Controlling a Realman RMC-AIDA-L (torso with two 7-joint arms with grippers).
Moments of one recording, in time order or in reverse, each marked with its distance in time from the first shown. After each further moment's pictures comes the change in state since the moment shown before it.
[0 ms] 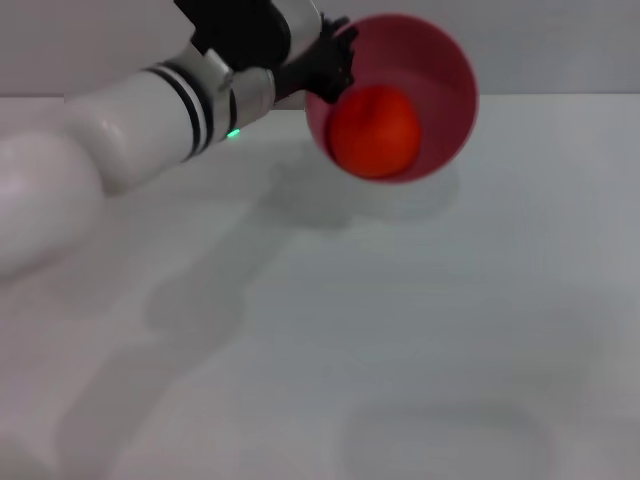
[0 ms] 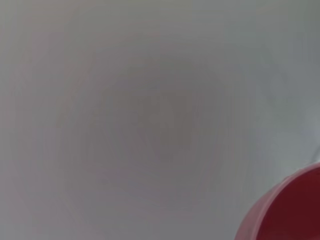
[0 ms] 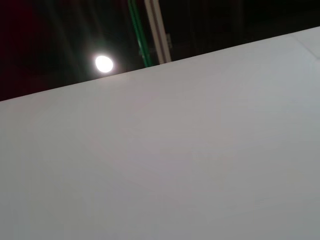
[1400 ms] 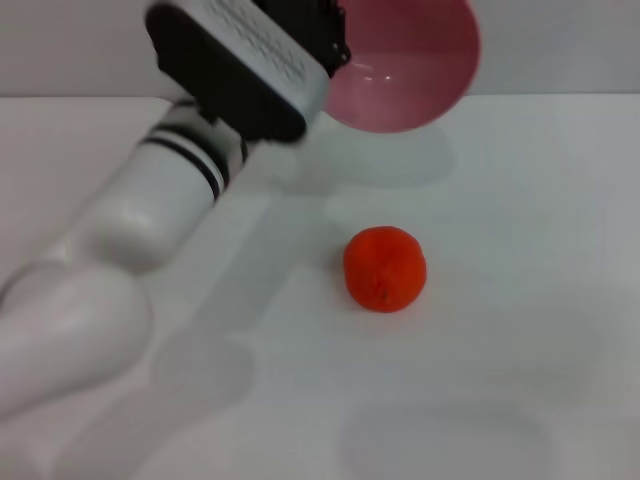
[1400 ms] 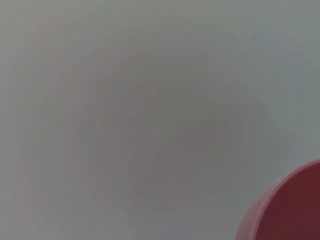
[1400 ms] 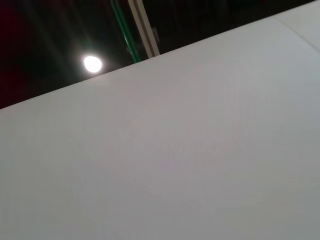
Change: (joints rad) left arm 0.055 -0.004 0.271 -0.088 -0.169 -0.583 0.160; right arm 0.011 -0.006 0.014 0.024 -0.015 0.006 0.102
